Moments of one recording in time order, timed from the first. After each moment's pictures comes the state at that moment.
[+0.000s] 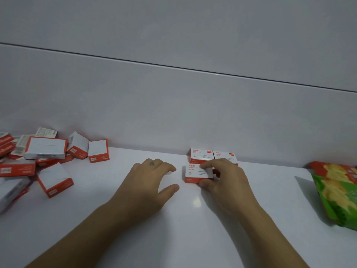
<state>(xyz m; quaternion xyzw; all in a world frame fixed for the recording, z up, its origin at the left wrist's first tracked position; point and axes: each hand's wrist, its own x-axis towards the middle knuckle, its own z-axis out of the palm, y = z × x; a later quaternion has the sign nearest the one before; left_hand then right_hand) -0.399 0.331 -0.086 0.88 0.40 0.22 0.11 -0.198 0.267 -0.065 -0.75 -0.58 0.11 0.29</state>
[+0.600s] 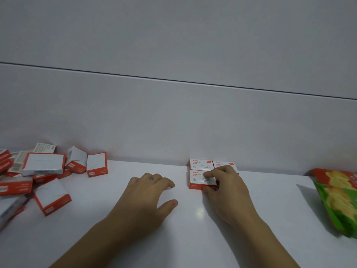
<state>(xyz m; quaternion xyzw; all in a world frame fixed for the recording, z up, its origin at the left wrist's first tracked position) -0.399 0.331 -0.082 0.89 0.41 0.16 0.11 -0.196 0.276 -0.072 -0.78 -0.56 0.07 0.27</state>
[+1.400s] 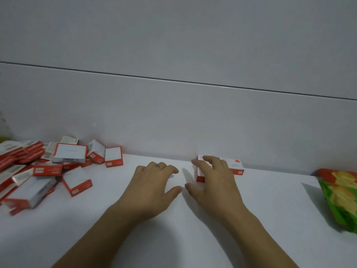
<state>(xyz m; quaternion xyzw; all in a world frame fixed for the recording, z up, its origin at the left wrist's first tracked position) -0.402 0.313 -0.059 0.86 0.47 0.15 0.08 -0.241 0.263 -0.056 -0.72 -0.66 0.02 0.23</state>
